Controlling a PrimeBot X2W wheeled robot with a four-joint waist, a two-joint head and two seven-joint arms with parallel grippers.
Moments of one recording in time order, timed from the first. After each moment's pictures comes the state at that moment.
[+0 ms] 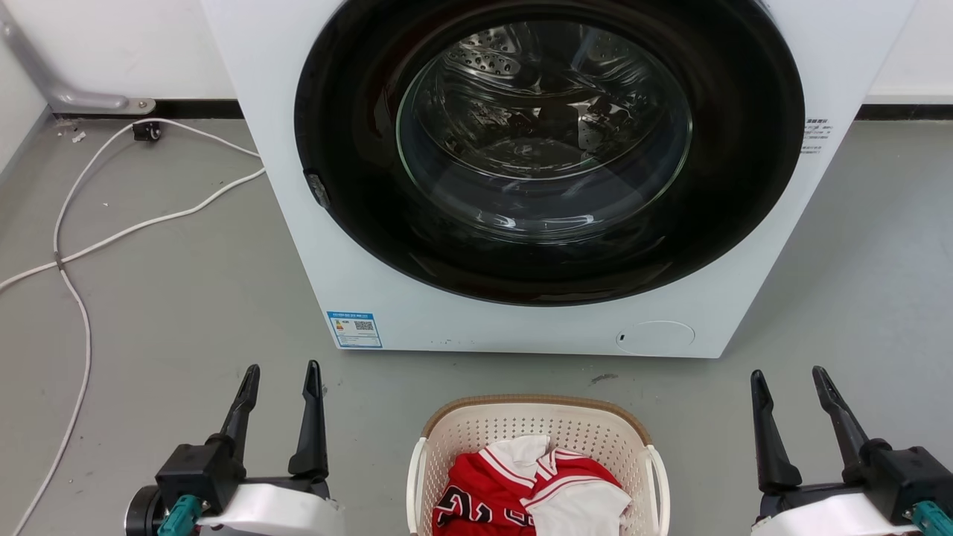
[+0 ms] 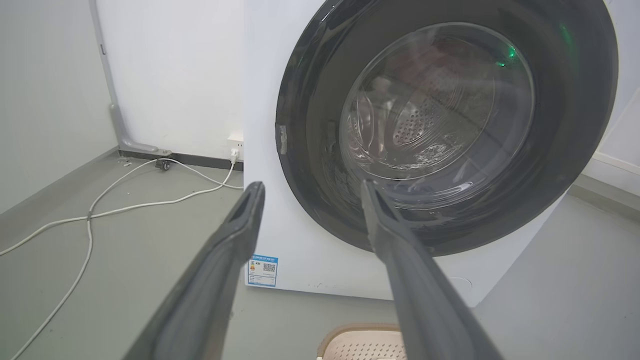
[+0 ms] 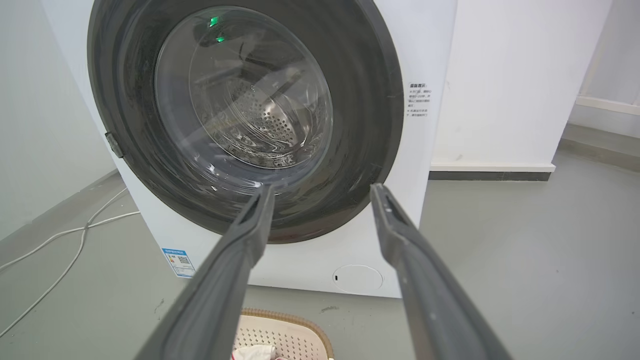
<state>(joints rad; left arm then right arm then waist) 0.04 0.06 -0.03 0.04 -0.22 -0.07 -0.22 0.10 -0.05 -0.03 0.00 0.10 0.13 -0.21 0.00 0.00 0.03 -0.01</state>
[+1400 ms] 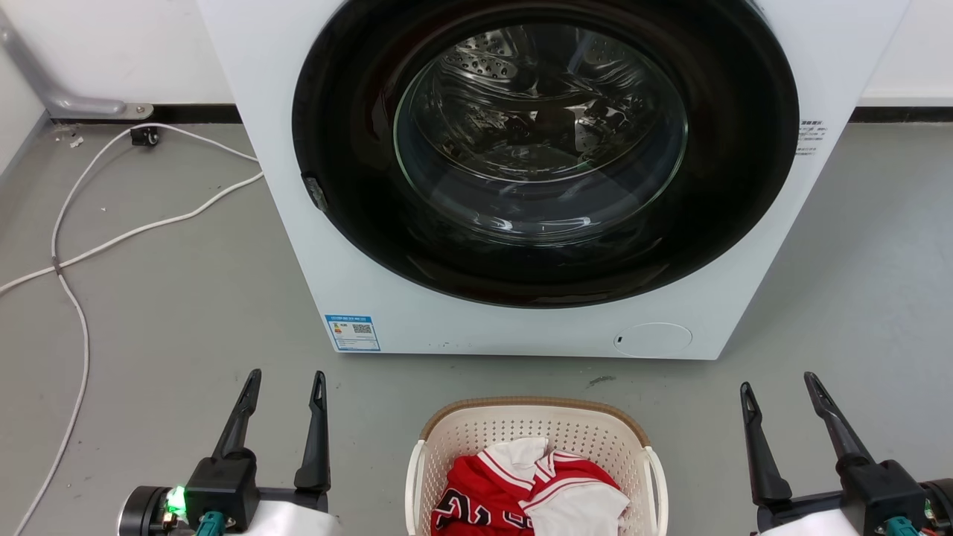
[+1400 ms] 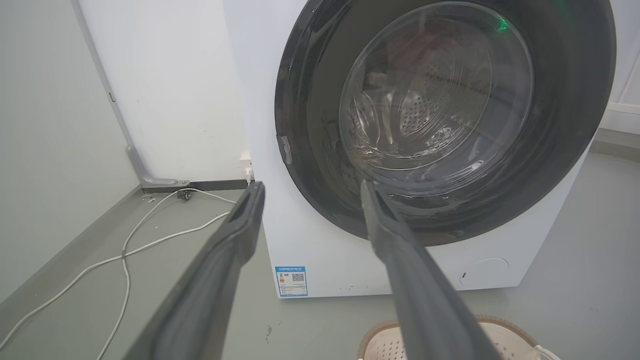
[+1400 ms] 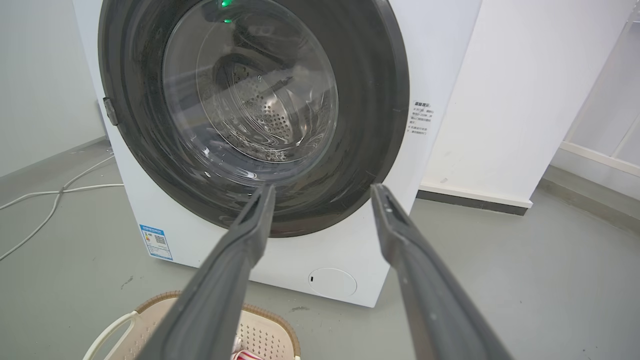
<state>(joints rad) 0.07 0.05 -0.02 0.03 -0.02 -0.06 -0.26 0.12 -0.05 -0.03 0.00 -0.08 0.13 -0.26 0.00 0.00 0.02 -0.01</state>
